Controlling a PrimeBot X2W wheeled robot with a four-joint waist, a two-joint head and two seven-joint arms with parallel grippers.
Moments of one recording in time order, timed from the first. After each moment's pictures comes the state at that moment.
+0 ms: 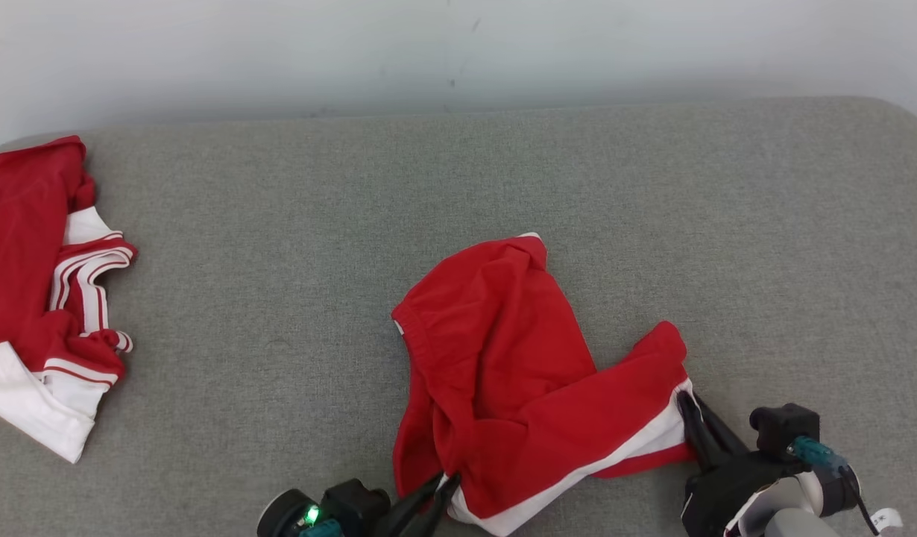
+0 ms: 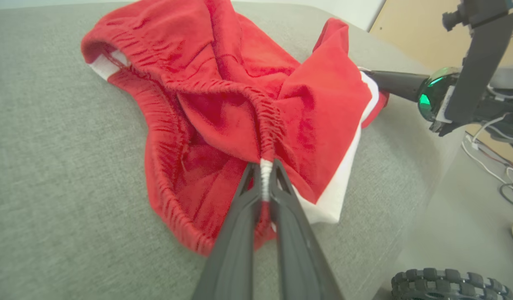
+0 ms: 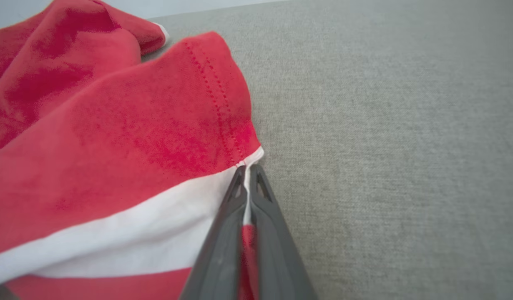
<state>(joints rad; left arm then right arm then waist) -0.30 0.25 -0.79 0.42 -0.45 -0.13 -0.26 -0.36 -0.24 0.38 0.78 0.47 0.13 -0.26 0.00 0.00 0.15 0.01</state>
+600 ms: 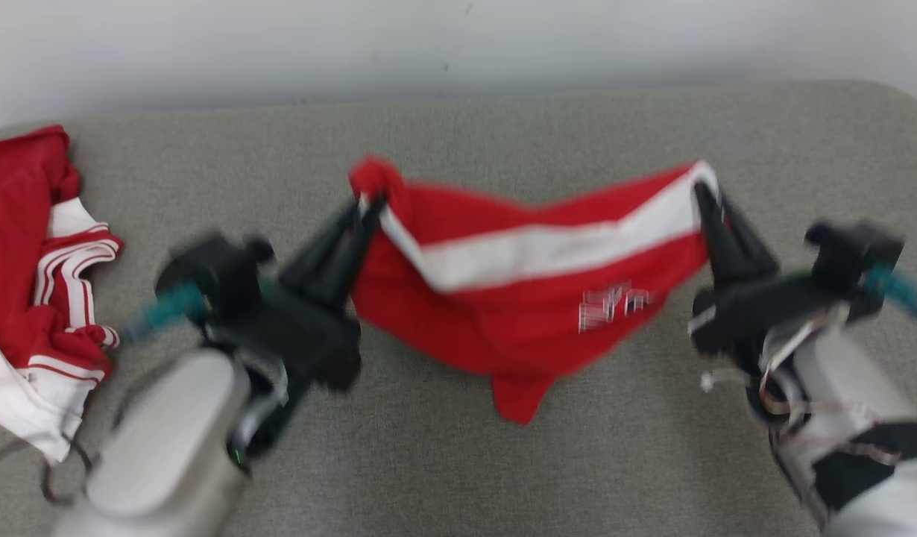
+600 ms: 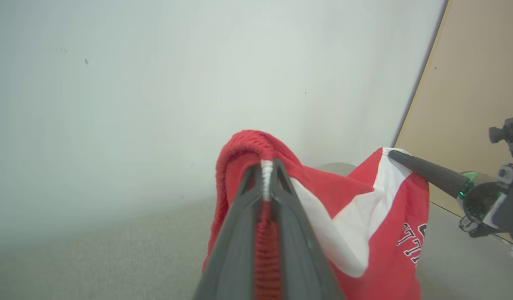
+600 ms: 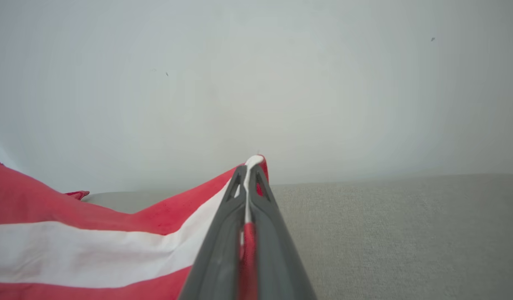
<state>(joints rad) -0.61 0.30 -0.57 0.24 -0.58 -0.13 -0.24 -0.55 -0.30 0.34 0.45 0.58 0.13 -0.22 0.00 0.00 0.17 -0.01</state>
